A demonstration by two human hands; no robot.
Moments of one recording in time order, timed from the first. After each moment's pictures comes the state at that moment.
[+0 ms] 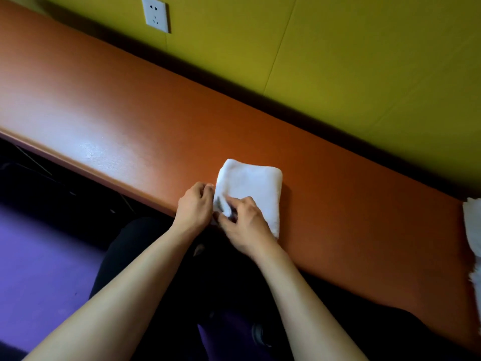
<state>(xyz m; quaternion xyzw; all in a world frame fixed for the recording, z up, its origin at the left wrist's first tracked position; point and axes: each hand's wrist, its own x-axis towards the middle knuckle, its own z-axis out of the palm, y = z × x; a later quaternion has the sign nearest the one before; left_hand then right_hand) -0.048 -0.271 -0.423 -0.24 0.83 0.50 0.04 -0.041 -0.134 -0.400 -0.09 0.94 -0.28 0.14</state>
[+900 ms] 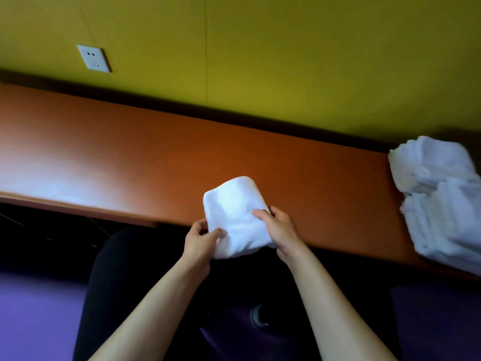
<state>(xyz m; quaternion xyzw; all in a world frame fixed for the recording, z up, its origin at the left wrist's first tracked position) 0.052 -0.167 -0.387 -0.29 0.64 0.70 0.13 0.022 0.003 -0.379 0.22 0.73 -0.65 0.09</state>
